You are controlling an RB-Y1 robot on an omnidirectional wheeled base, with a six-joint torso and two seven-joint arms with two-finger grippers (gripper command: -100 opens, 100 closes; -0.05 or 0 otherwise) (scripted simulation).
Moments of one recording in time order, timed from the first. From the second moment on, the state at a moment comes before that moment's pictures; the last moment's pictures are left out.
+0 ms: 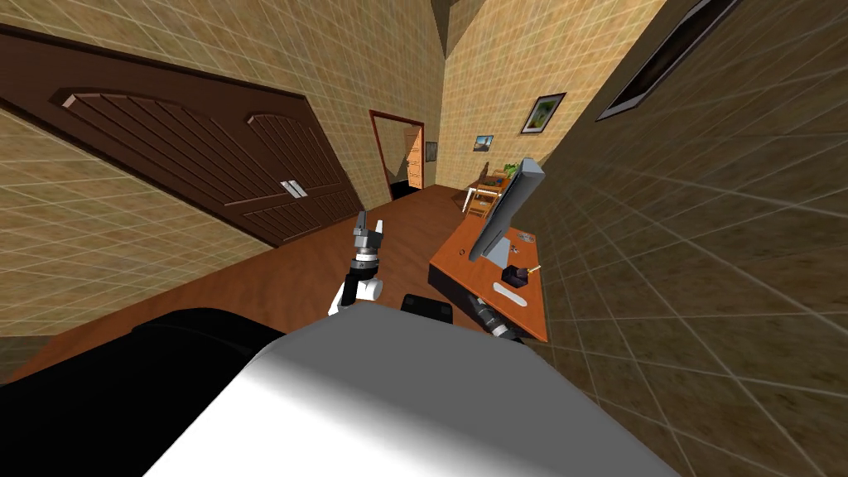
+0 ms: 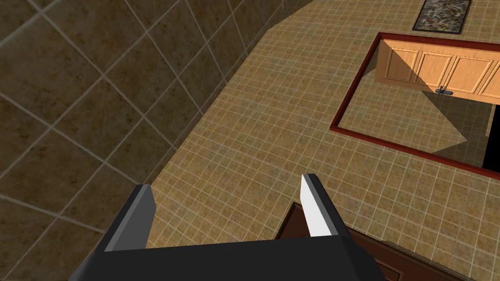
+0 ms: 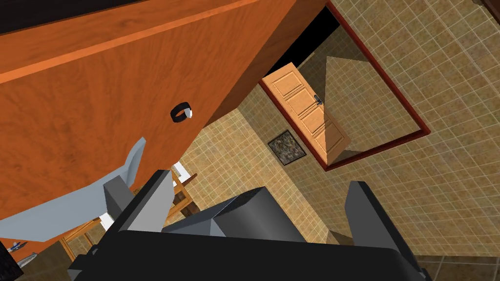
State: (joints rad) left arm 0.51 0.05 -0.04 -2.26 0.04 -0.46 0.10; right arm 0.57 -0.59 0.25 -1.50 0.44 -0.55 0.09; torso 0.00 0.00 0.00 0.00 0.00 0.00
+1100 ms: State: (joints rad) left arm 0.51 0.05 -0.04 -2.26 0.04 -0.46 0.10; right arm 0.52 -0.75 0.41 -1.16 0.56 -0.54 0.12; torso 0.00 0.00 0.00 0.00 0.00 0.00
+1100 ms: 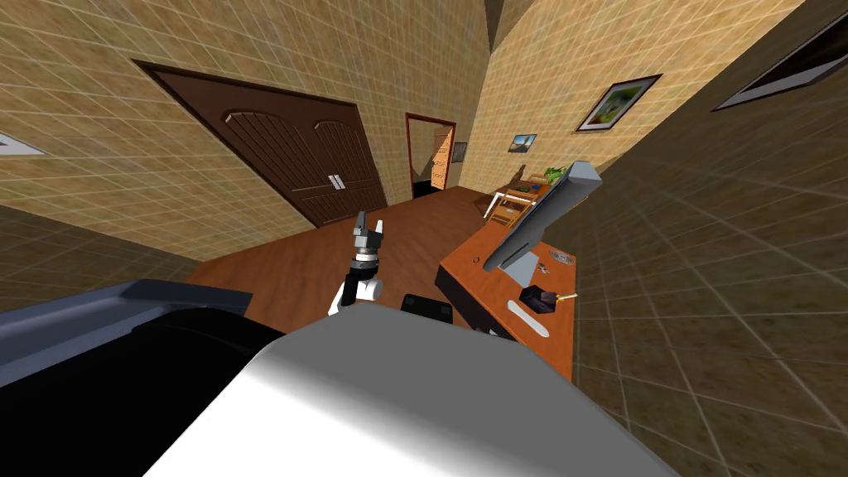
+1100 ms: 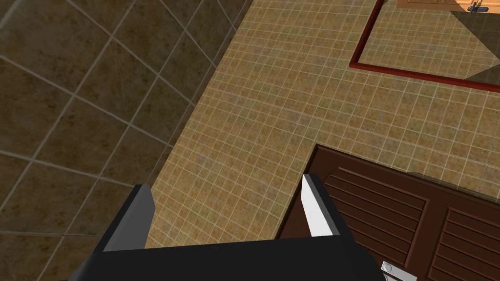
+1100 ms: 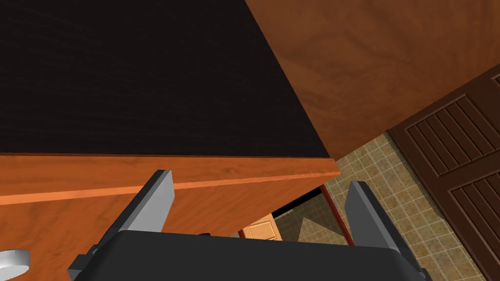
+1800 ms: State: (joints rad) left arm 0.51 0.05 -0.04 -2.26 0.04 -0.46 0.10; right arm 0.45 -0.83 0.52 -0.91 0.63 -0.56 0.15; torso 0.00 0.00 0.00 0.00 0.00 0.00
